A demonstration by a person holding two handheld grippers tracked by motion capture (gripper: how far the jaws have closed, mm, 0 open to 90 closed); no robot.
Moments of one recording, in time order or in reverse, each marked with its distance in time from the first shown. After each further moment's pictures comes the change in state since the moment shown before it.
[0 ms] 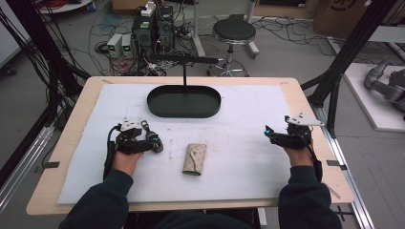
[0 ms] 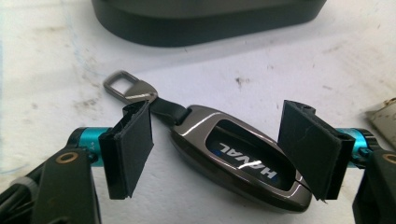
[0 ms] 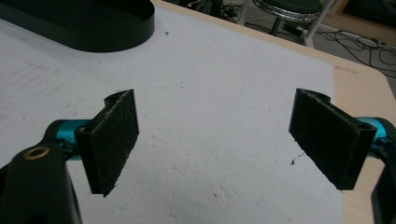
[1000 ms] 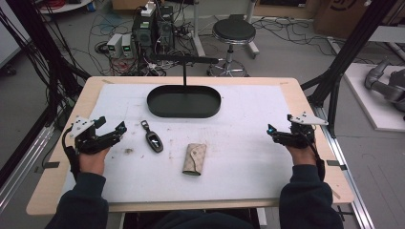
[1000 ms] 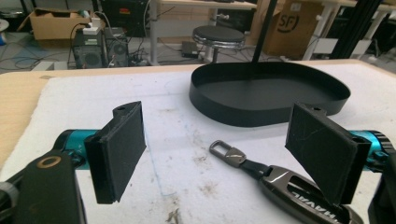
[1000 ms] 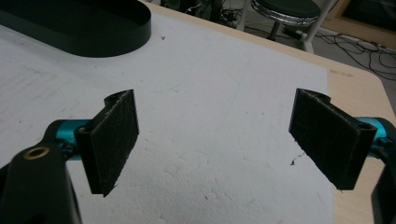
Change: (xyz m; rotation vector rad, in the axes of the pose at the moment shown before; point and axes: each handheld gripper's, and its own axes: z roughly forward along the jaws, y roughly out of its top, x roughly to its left) left arm 0.059 -0.001 -0.076 -0.378 0.091 -0.045; right arm -0.008 0.001 -0.003 -0.016 0.006 0.005
